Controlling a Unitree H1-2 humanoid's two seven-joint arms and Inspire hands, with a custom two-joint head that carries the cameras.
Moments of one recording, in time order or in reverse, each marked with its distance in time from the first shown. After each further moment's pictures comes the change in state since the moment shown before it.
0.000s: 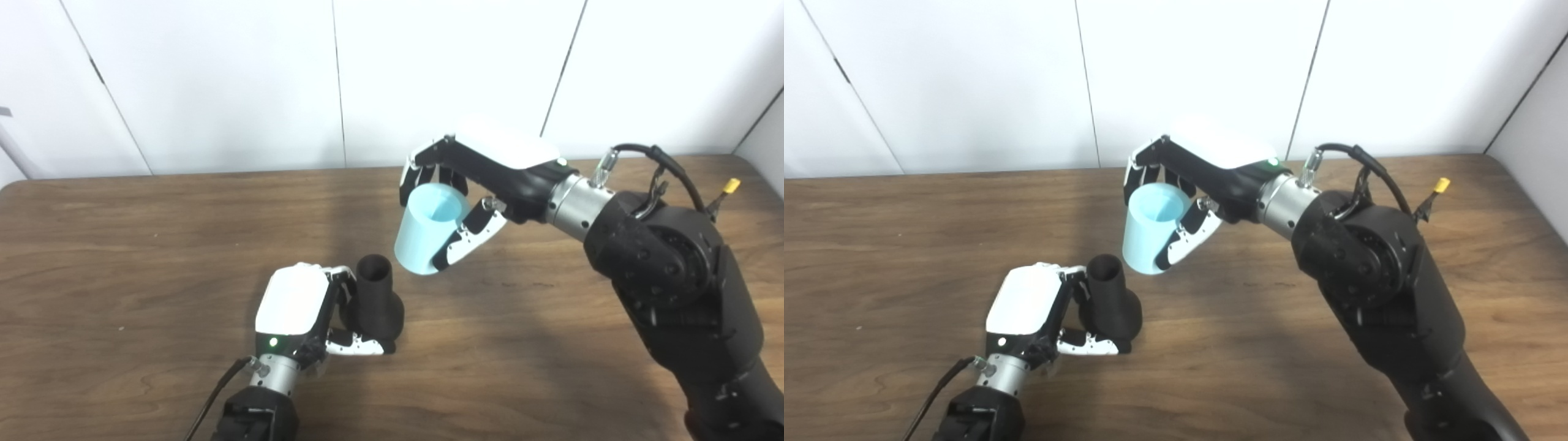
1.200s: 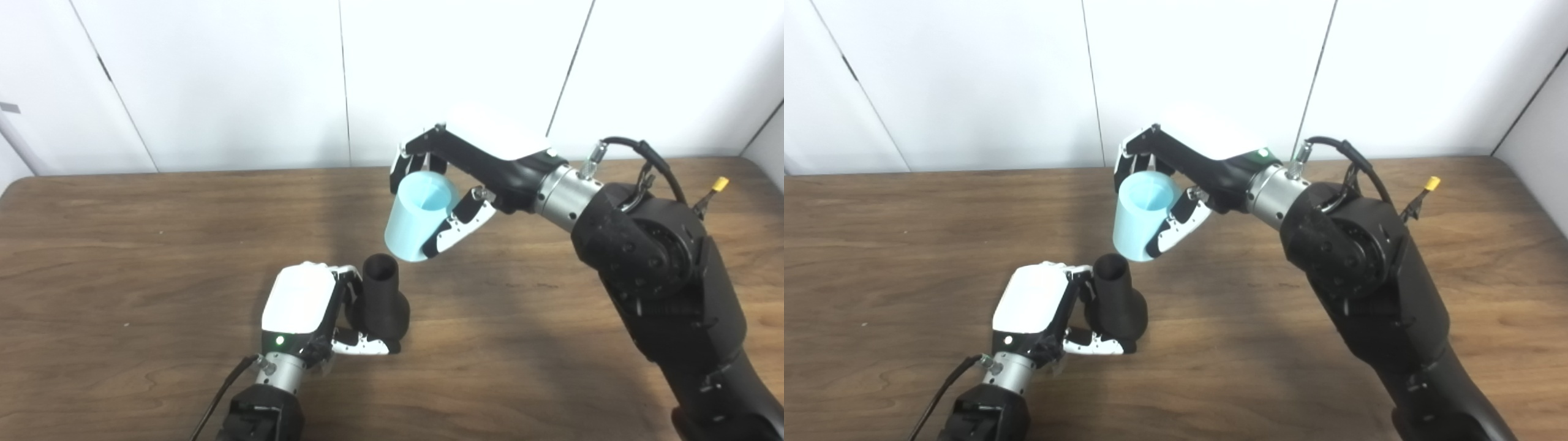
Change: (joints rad) left arm 0.000 -0.004 -0.006 -0.004 0.014 0.006 -0.004; right arm -0.034 0.046 0.000 0.057 -0.012 -0.059 -0.034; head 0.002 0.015
